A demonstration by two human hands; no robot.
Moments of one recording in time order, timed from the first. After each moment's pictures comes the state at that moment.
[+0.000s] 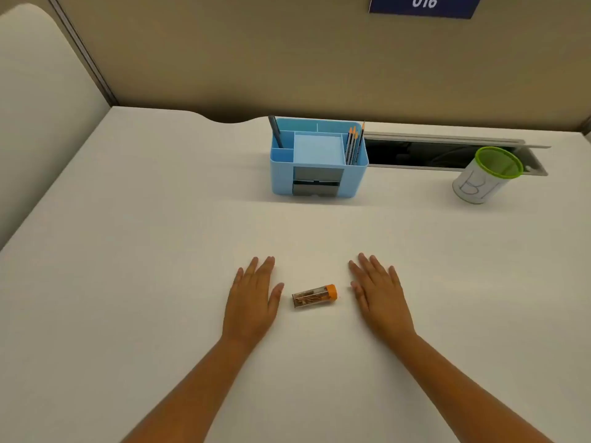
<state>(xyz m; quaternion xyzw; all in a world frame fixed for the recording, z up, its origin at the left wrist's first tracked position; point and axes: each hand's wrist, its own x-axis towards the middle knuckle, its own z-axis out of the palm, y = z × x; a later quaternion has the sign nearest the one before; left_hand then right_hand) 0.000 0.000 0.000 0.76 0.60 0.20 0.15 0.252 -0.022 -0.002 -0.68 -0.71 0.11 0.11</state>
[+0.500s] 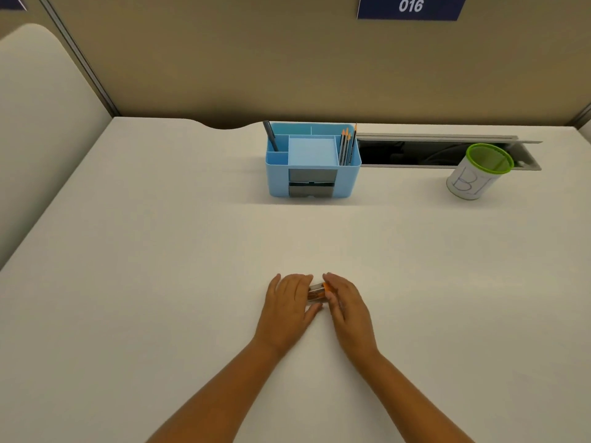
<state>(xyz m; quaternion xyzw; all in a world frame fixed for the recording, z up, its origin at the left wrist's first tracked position) 0.049 -0.018 0.005 0.83 0.50 0.22 0.08 0.188 -0.053 0.010 -0.64 -0.57 0.33 0.40</state>
